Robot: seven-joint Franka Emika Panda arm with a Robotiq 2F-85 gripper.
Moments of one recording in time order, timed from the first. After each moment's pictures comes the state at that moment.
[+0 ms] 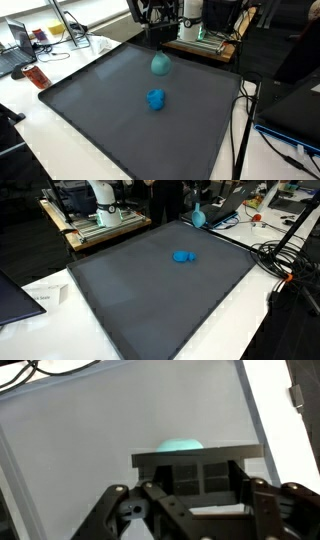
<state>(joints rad) -0.61 0.77 1.26 -1.43 2.51 4.22 -0.66</state>
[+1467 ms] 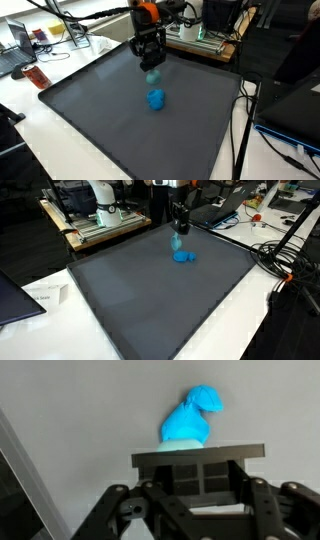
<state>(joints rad) -0.52 0.82 0.99 -1.50 2.51 4.21 -0.66</state>
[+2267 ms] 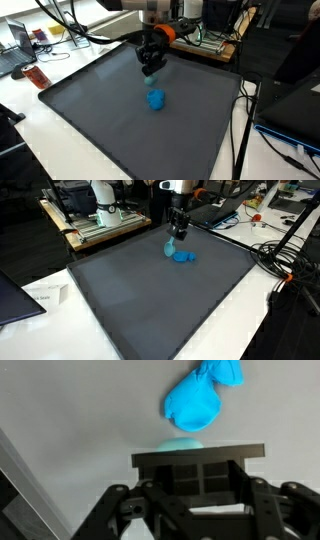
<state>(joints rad) -0.18 0.75 0.63 -1.50 2.51 4.21 -0.66</state>
